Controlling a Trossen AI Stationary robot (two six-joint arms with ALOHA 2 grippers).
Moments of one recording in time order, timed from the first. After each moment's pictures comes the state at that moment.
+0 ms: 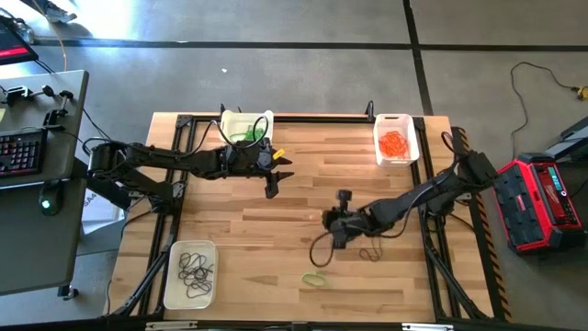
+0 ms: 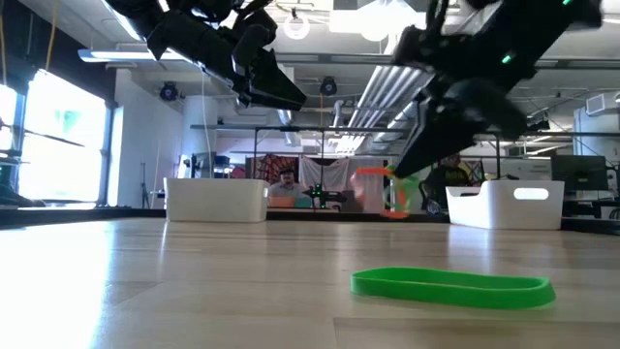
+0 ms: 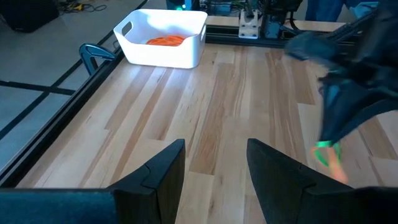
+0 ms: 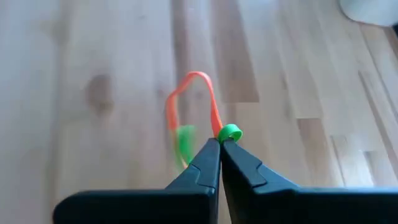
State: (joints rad) left arm 0.16 1.42 0.81 0.18 -0.06 0.03; right arm 0.36 1.63 0.90 -0.28 0.51 0.20
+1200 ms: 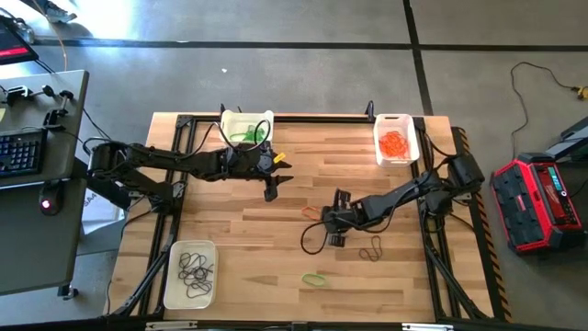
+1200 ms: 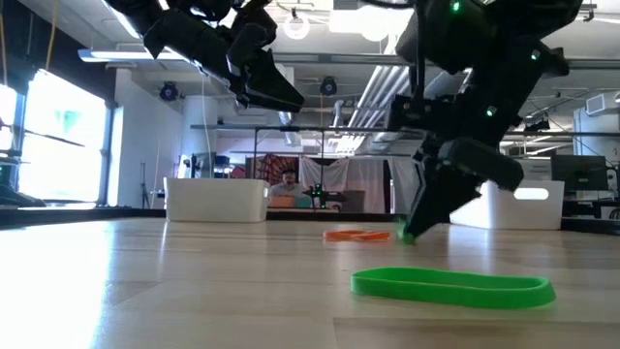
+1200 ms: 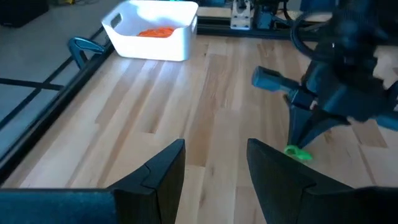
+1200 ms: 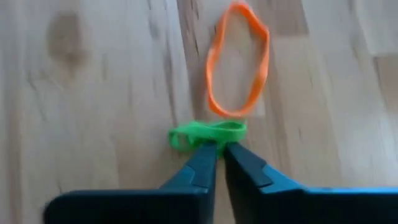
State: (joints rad) left arm 0.14 1.42 0.81 0.15 -0.05 0.03; right arm 0.25 1.74 0.85 -0.22 0.31 0.29
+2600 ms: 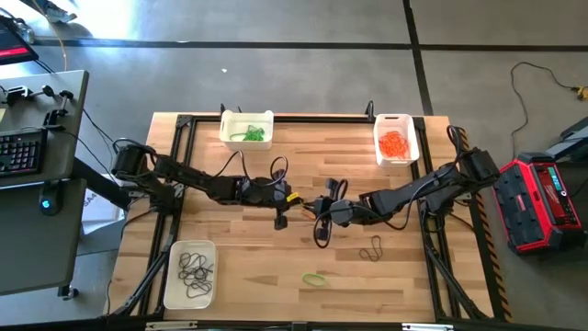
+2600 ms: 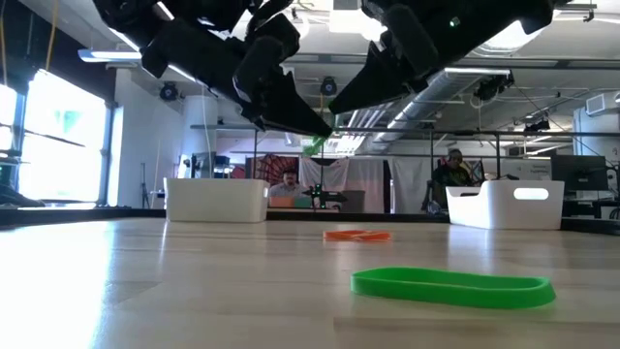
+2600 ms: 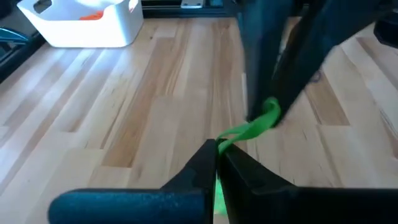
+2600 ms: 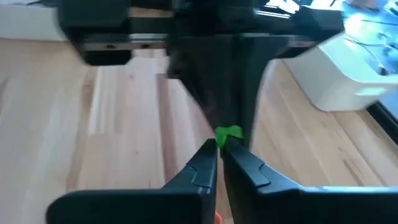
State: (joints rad) left arm -0.08 1.66 0.81 0.36 -0.17 -0.02; right arm 0.27 1.60 0.89 0.13 0.49 0.06
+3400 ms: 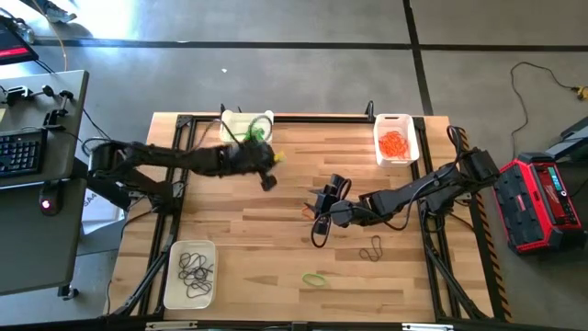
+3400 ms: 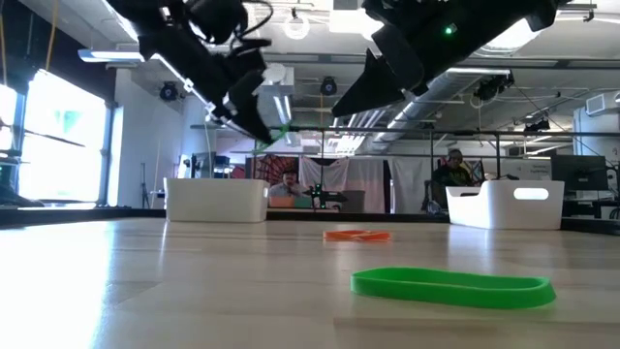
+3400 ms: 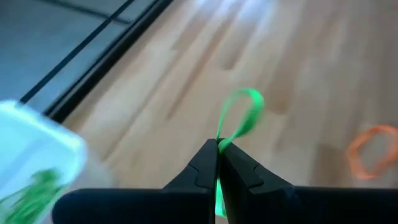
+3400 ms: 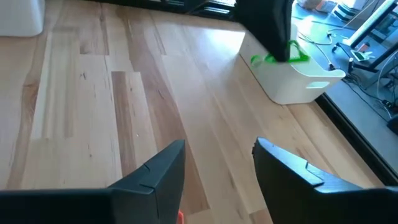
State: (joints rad) left arm 0.20 1.42 0.81 -0.07 -0.27 -0.09; right arm 0.27 1.60 0.89 0.10 0.65 0.07
